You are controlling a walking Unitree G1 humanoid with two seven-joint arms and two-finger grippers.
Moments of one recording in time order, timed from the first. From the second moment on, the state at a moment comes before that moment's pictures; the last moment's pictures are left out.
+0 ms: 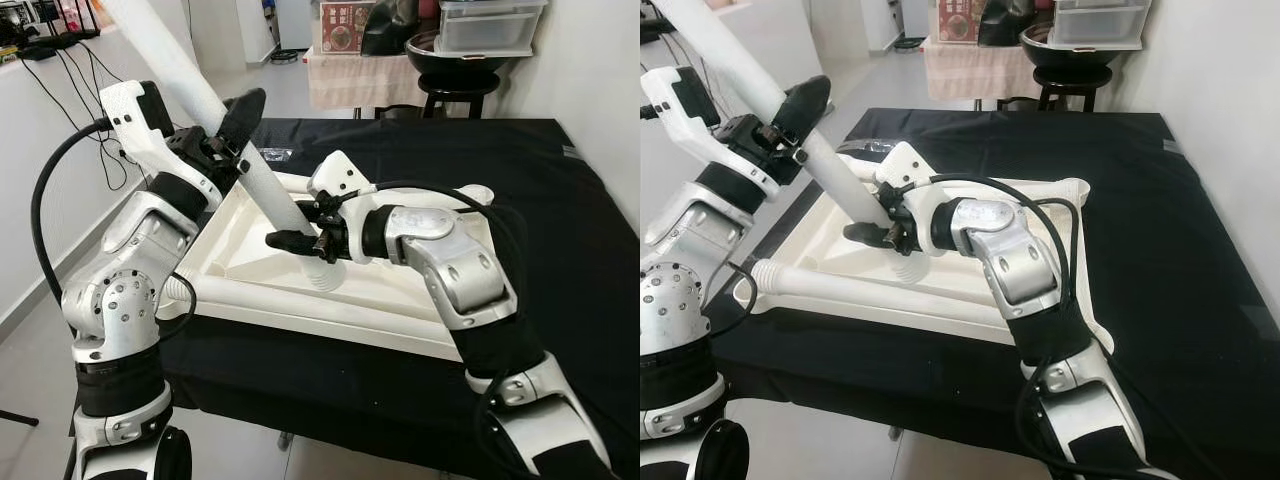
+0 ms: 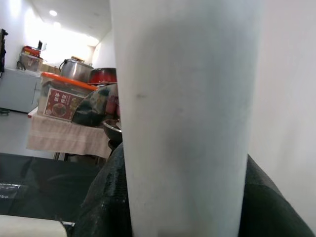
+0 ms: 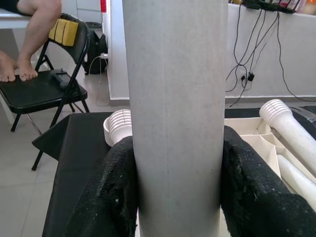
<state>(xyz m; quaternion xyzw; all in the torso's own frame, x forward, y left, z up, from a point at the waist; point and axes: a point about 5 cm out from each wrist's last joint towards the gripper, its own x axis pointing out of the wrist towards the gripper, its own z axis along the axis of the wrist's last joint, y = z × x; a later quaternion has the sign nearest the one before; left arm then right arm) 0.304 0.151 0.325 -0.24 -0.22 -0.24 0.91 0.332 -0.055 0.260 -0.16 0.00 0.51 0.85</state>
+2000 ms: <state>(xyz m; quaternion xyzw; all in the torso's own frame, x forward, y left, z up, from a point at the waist) 0.301 0.137 0.337 -0.18 -0.23 -0.32 0.90 0.372 -0.072 0.249 -0.06 -0.03 0.28 0.96</state>
